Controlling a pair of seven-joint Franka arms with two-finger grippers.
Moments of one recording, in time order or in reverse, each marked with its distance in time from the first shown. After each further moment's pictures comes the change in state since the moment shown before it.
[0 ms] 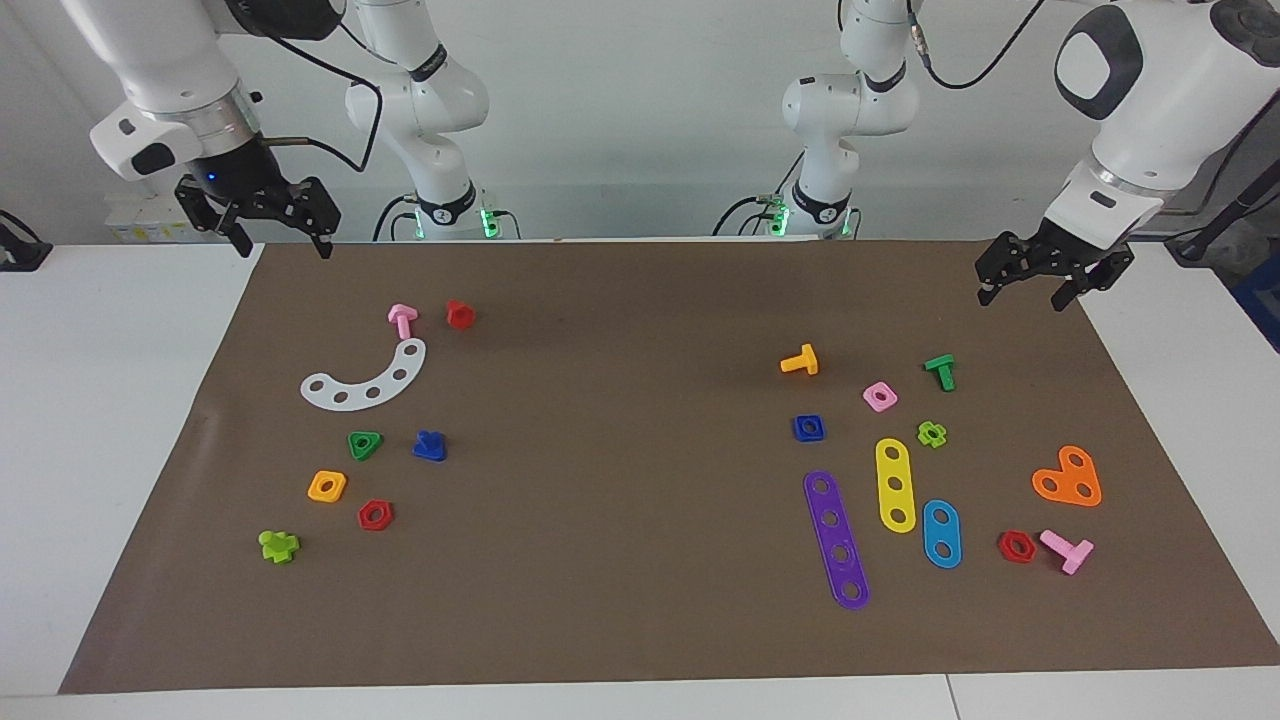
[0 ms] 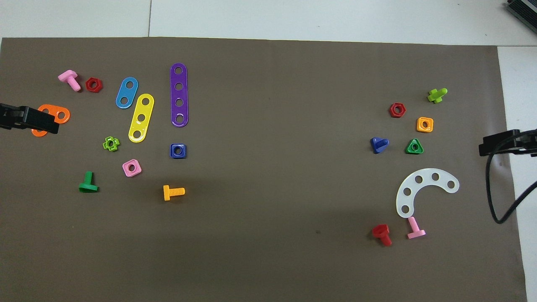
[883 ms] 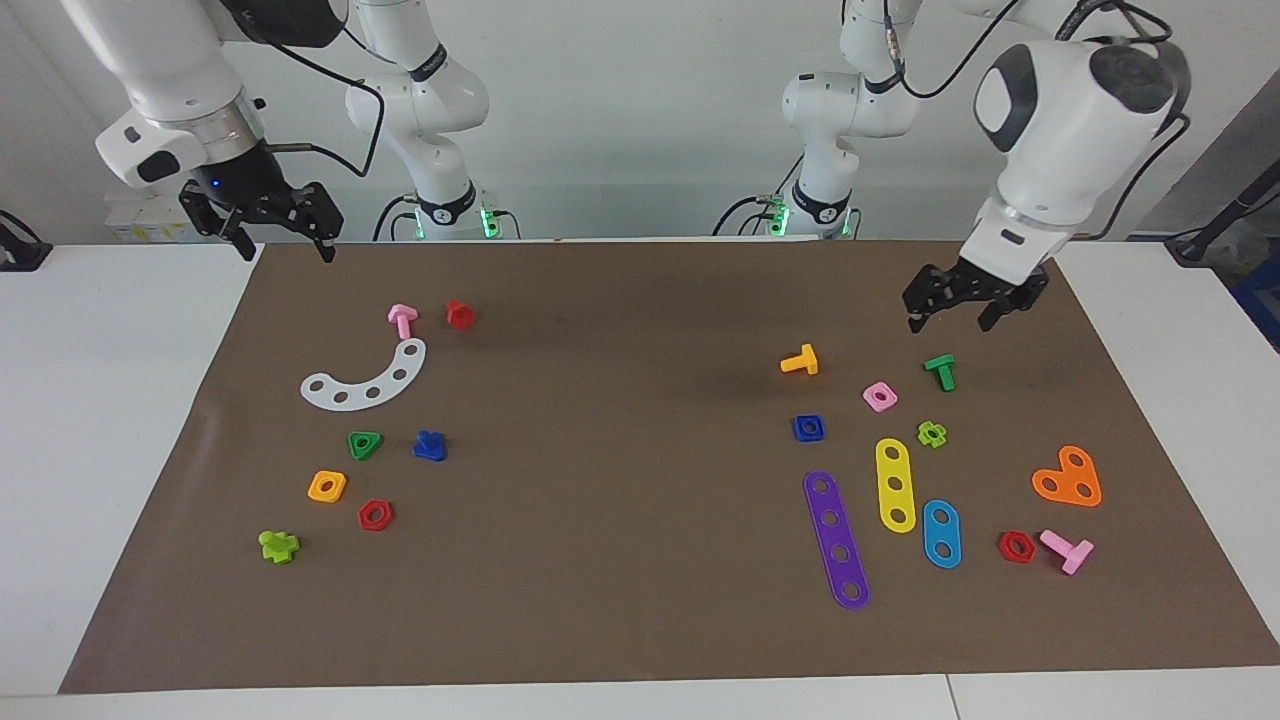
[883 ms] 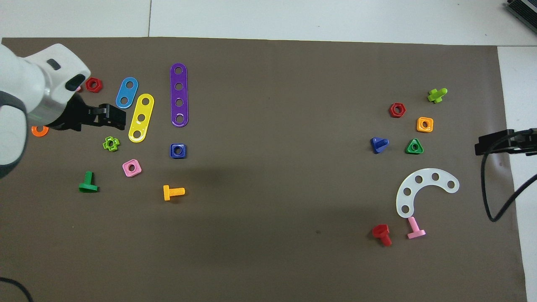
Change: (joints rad) left arm -0.190 0.052 -0.011 -0.116 -0.001 0.170 -0.323; right arm 0.013 0.000 0.001 -0.024 0.002 0.038 0.000
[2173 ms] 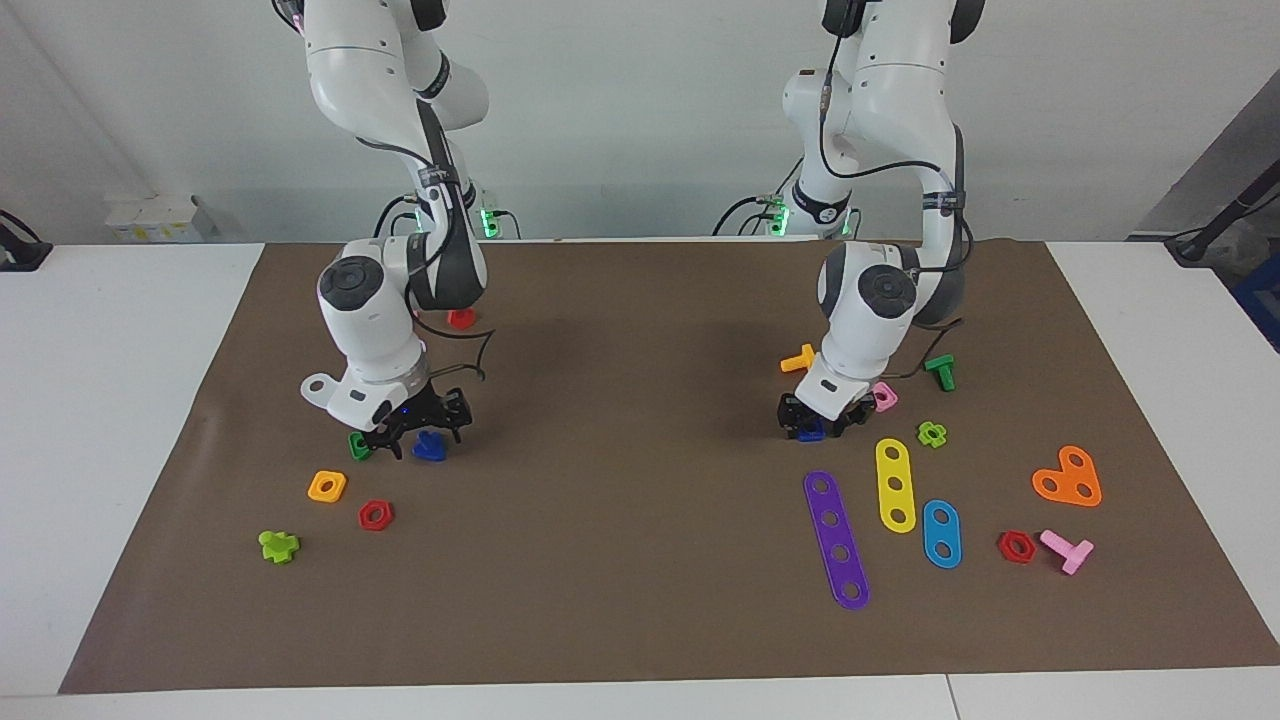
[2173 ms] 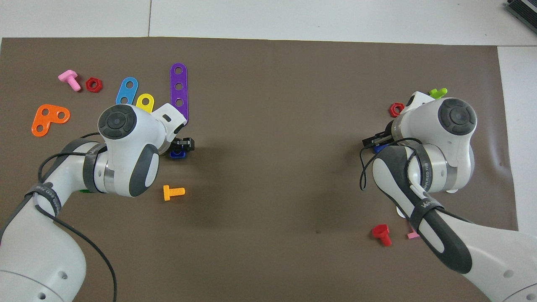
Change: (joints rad) left arm -0.116 0.199 0.000 -0.371 -0.041 0.601 -0.065; right arm 0.115 0.360 0.007 -0.399 0.074 0.836 -0.231
